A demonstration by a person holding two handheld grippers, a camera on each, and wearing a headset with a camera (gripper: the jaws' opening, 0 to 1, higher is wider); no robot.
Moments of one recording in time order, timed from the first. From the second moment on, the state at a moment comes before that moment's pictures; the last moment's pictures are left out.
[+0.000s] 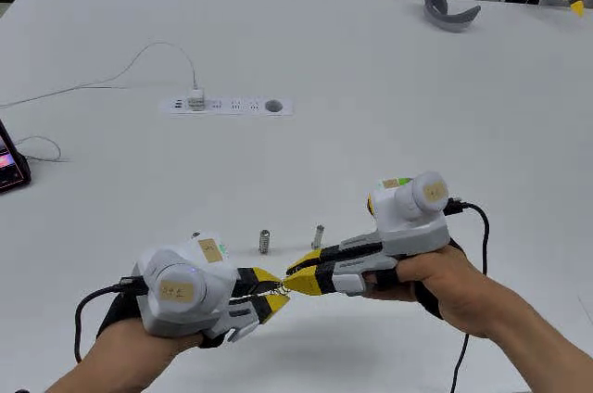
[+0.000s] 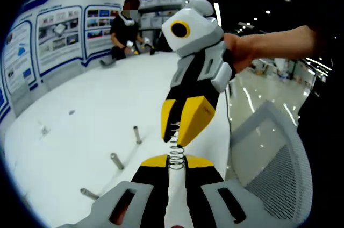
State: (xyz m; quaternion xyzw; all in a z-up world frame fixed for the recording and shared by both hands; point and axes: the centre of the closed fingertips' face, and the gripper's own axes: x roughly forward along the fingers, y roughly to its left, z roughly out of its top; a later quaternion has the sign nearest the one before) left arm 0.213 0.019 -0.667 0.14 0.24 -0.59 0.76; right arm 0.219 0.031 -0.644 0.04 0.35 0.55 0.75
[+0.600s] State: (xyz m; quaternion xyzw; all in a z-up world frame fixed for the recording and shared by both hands) left arm 0.220 0.038 -0.647 0.11 0.22 -0.60 0.76; right arm 0.220 0.060 -0.627 -0.16 0.34 0.63 0.68
